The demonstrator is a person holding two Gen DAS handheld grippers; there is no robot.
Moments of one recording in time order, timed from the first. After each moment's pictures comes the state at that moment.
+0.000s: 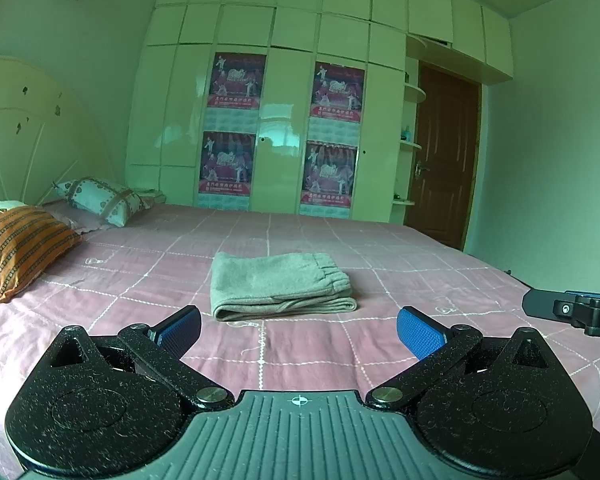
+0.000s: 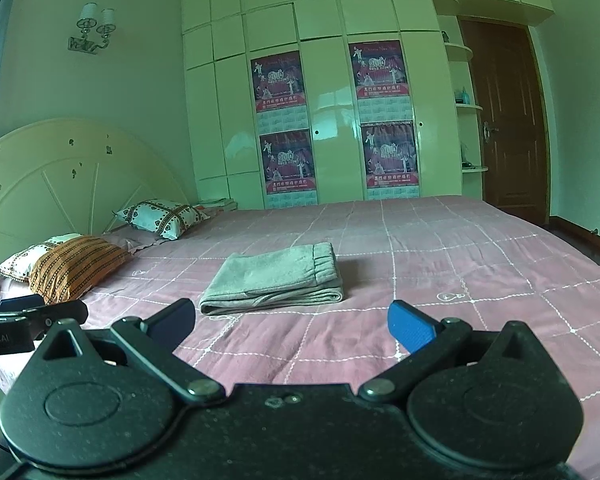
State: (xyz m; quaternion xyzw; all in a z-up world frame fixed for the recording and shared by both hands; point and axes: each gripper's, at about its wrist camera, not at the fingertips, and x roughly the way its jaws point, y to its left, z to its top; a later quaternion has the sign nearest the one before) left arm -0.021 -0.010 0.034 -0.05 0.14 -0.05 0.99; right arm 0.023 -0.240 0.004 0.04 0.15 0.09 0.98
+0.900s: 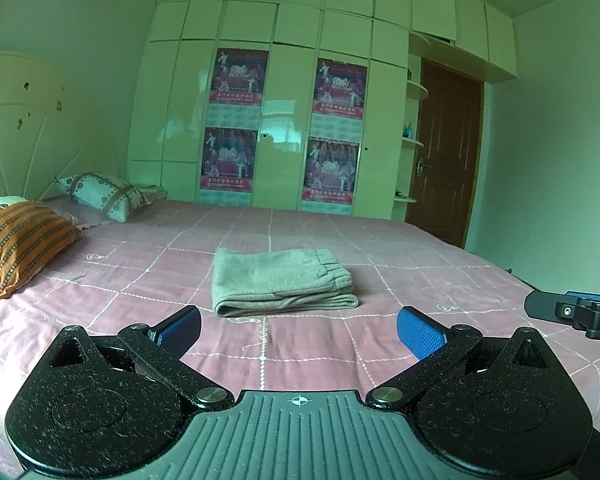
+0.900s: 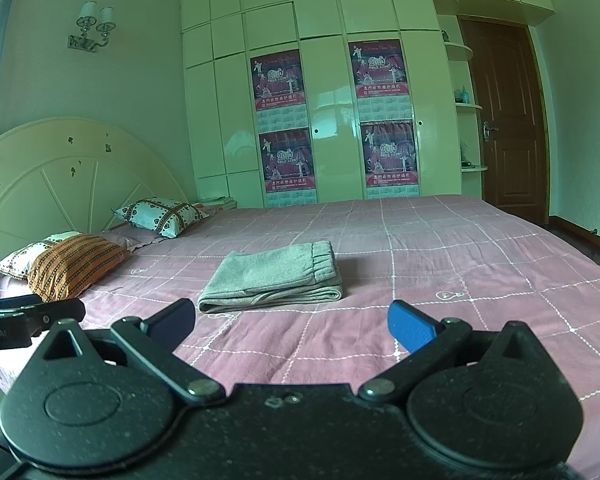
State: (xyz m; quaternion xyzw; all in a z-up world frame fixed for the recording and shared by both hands) left arm -0.019 -0.008 0.031 -0.05 0.15 -0.05 0.99; right arm 0.023 -0.240 0.004 0.04 0.15 0.09 0.98
